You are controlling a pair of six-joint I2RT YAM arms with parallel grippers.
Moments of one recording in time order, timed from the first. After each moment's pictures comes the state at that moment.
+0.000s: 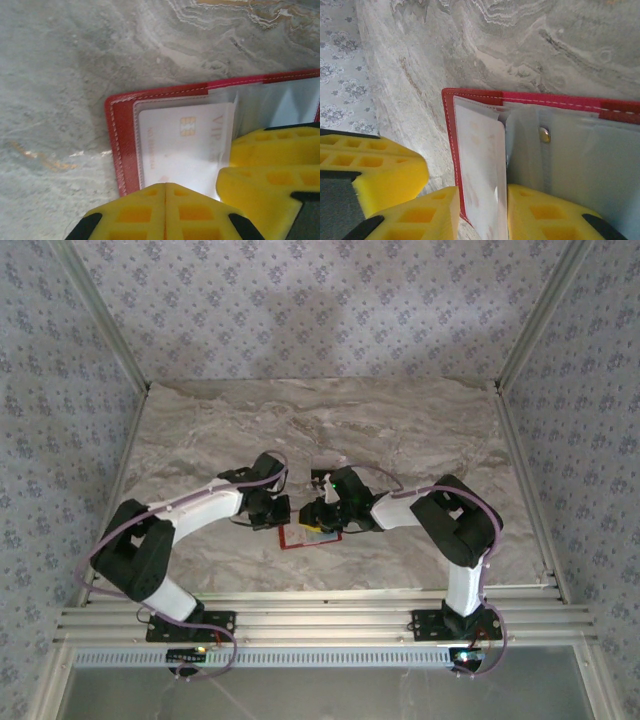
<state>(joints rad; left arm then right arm) -0.62 1.56 0.92 -0.60 0.20 -0.76 0.74 1.86 0.83 0.28 -0.59 0.97</state>
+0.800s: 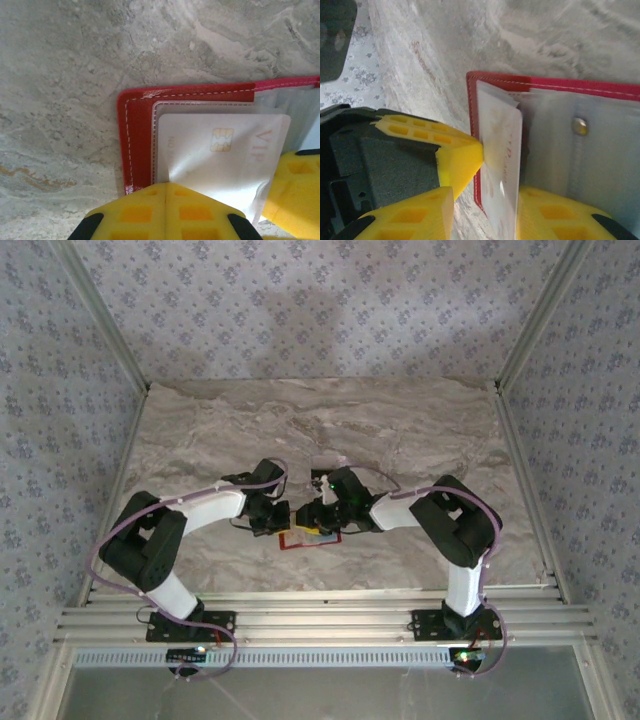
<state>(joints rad) -0.60 1.62 0.87 -0.54 0.24 -0.77 0.76 1.86 0.84 0.30 -0.65 0.98</state>
